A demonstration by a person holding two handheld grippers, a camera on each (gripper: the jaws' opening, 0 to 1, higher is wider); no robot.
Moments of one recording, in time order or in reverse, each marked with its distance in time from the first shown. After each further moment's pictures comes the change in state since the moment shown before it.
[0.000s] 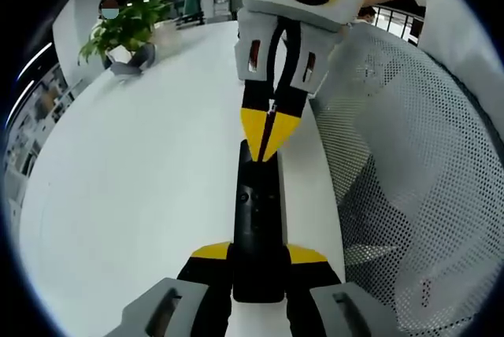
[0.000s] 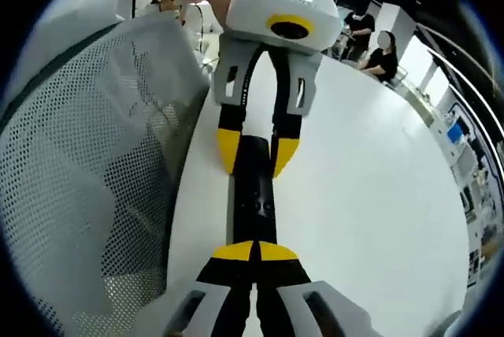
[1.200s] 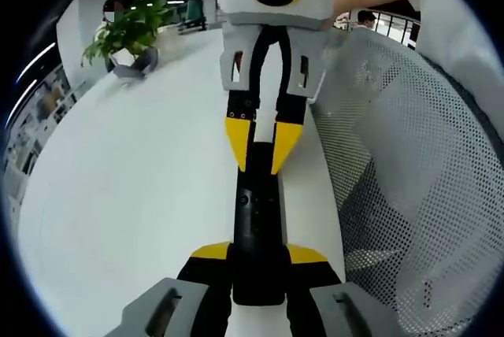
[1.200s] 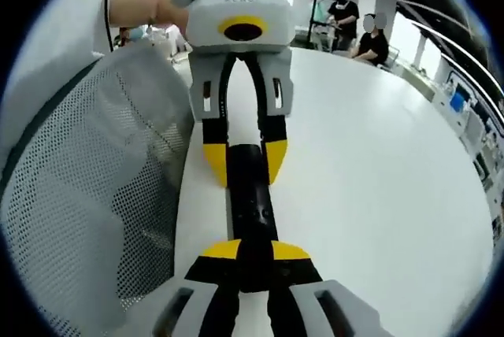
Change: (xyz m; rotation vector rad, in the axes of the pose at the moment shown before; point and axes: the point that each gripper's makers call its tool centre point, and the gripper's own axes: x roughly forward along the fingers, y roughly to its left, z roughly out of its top) left arm 0.000 0.000 0.000 -0.006 -0.050 0.011; right arm 0.005 -0.001 0.006 0.065 -0.017 0.114
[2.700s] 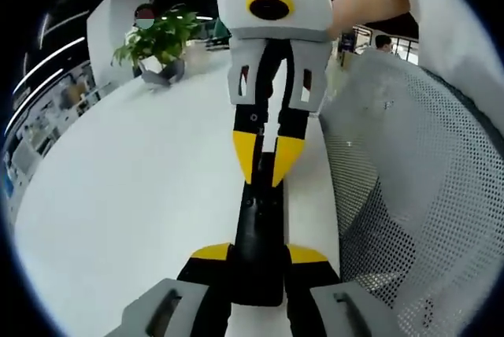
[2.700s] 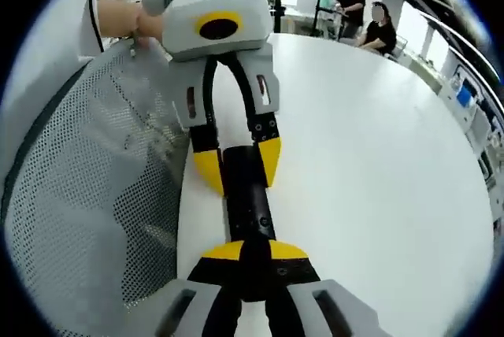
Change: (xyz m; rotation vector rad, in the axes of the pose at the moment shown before) left arm -0.006 -0.005 -0.004 -0.078 -0.137 0.086; right arm 0.006 0.002 0.016 0.008 -0.084 -0.066
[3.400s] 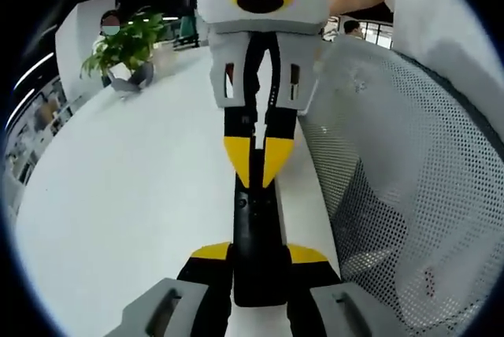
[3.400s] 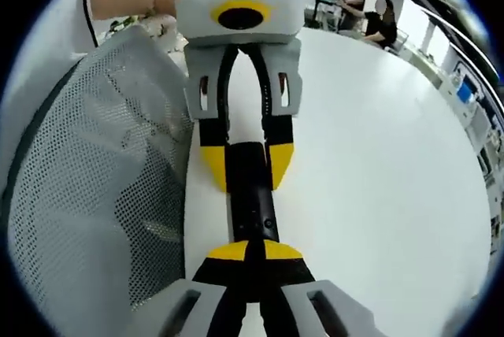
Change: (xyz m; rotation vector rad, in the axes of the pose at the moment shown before) left arm -0.002 -0.004 -0.001 0.116 0.050 -0.132; right arm 0.005 0.006 0.001 0.098 0.135 0.023
